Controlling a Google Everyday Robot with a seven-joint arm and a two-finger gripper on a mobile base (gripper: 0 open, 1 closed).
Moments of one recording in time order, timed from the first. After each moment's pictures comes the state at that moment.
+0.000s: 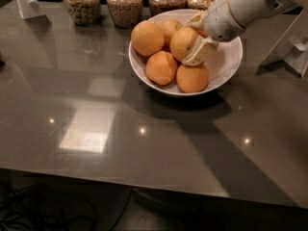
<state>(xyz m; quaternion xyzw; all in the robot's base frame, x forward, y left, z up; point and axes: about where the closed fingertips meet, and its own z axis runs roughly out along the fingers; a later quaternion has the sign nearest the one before) 0.641 -0.109 0.934 -0.69 0.62 0.06 0.37</state>
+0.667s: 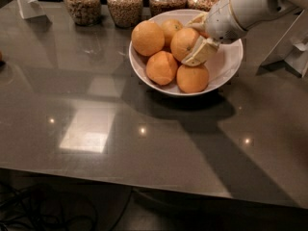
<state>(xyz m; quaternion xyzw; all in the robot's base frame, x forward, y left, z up) 0.636 -0.113 0.936 -0.67 0.63 0.08 0.38</state>
